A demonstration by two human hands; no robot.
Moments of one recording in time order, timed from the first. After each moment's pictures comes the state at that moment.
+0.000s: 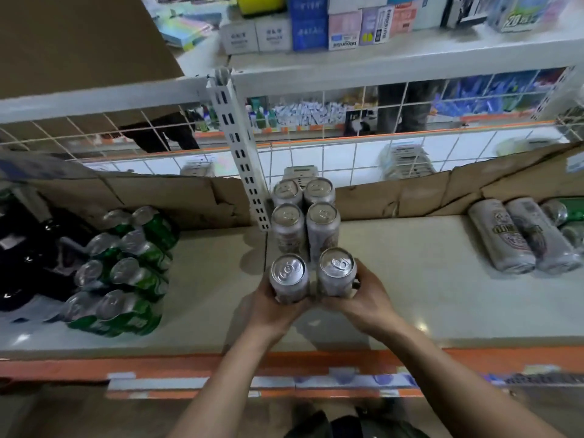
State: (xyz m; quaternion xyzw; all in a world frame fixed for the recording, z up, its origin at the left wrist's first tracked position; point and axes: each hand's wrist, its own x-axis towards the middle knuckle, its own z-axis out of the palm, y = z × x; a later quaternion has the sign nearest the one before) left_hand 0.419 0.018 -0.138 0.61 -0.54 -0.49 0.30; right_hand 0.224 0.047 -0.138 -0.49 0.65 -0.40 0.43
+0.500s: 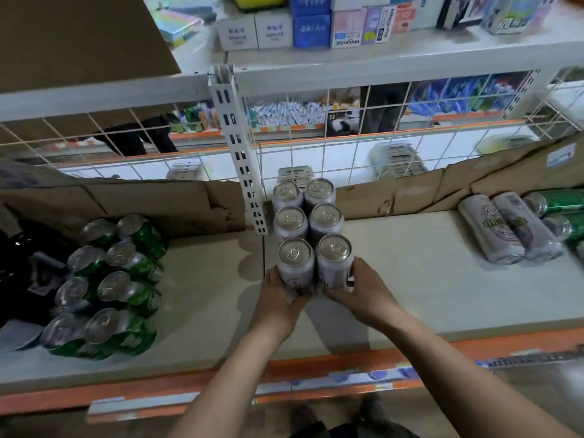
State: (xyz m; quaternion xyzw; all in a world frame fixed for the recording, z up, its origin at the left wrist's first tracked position) left_hand 0.435 -0.015 -0.171 0.57 -0.64 -0.44 0.25; right_hand 0.233 0.027 -0.135 -0.55 0.70 -0.29 0.35
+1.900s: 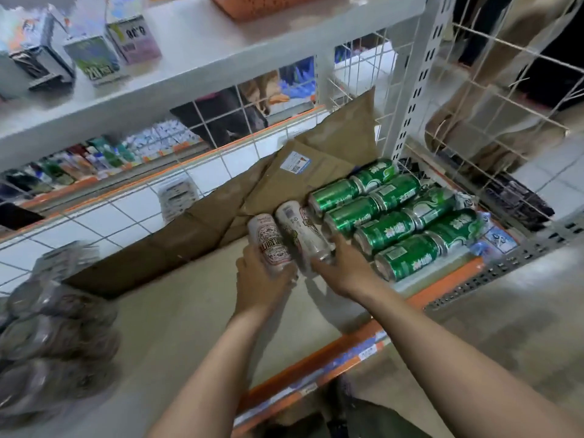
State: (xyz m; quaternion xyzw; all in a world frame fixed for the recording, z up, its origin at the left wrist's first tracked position) left_hand -0.020 0.032 -0.126 0.57 -0.69 -0.42 0.16; right_hand -0.178 0.117 -0.133 -0.36 0.83 -0.28 0.33
